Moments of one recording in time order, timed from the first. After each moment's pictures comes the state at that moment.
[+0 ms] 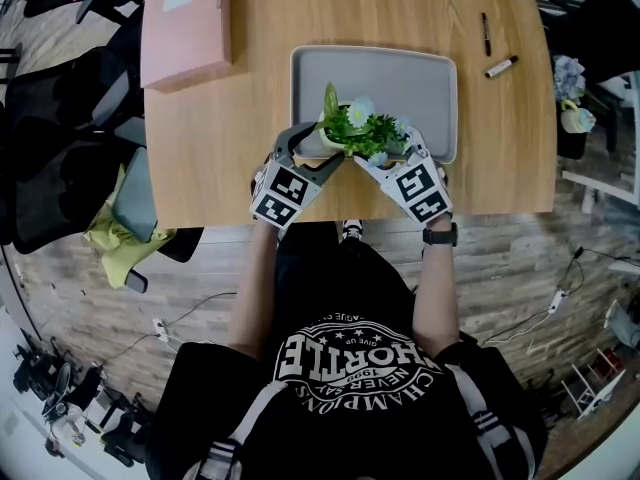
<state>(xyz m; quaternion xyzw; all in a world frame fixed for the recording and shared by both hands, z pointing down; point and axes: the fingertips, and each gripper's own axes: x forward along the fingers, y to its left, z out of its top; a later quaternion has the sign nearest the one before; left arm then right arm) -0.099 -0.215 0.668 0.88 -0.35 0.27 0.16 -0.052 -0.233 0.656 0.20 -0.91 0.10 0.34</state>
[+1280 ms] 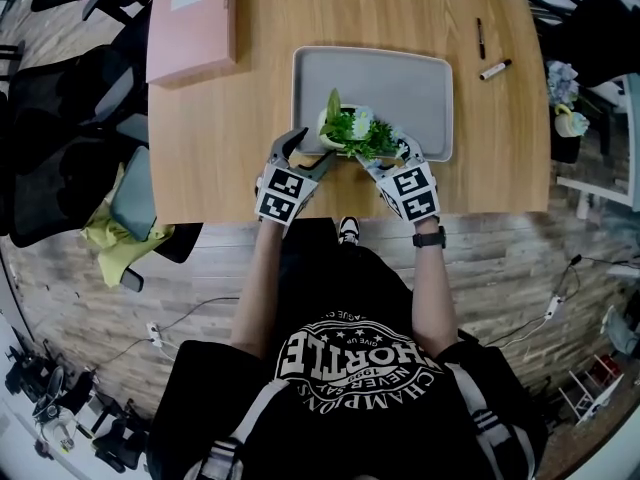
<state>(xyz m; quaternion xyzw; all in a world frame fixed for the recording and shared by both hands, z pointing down) -0.117 -0.207 0.687 0.86 -0.42 0.23 0.19 -0.031 -0.225 0.685 0.29 -0.89 0.15 0.33</state>
